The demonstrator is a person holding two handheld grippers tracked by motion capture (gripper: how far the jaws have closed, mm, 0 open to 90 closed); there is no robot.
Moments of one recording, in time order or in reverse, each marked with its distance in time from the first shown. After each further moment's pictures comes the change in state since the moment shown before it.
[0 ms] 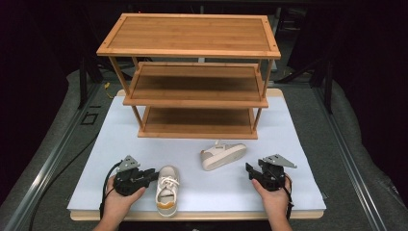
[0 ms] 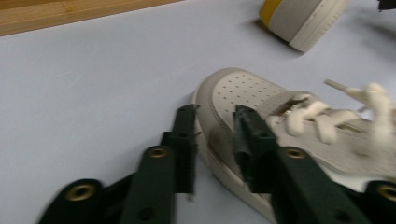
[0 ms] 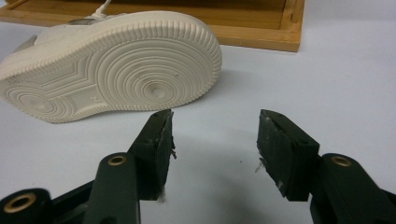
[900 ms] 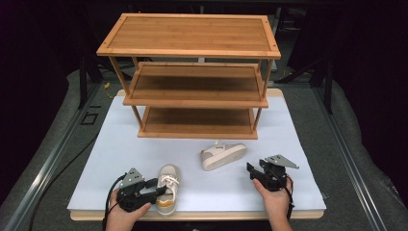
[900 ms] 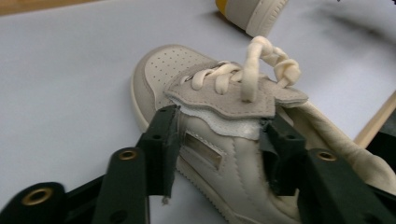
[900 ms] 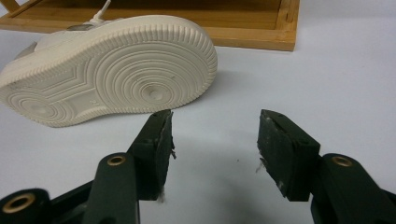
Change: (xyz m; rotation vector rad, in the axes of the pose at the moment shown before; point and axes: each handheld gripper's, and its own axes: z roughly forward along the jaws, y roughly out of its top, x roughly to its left) left arm -0.036 -0.014 -0.004 -0.016 -0.016 0.023; right arm -0.003 -0.001 -0.002 -0.009 -0.001 0.024
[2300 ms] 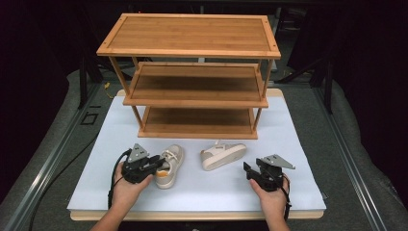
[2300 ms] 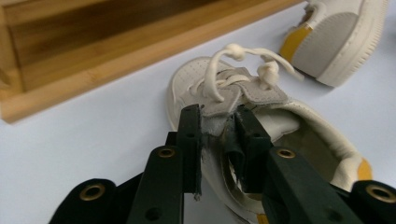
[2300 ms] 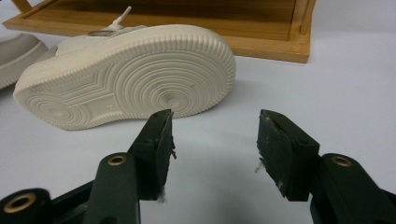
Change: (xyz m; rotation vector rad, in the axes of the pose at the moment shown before) left arm 0.037 0.050 0.026 -0.021 0.125 0.114; right arm 0.011 0.002 0.001 -0.025 0.009 -0.032
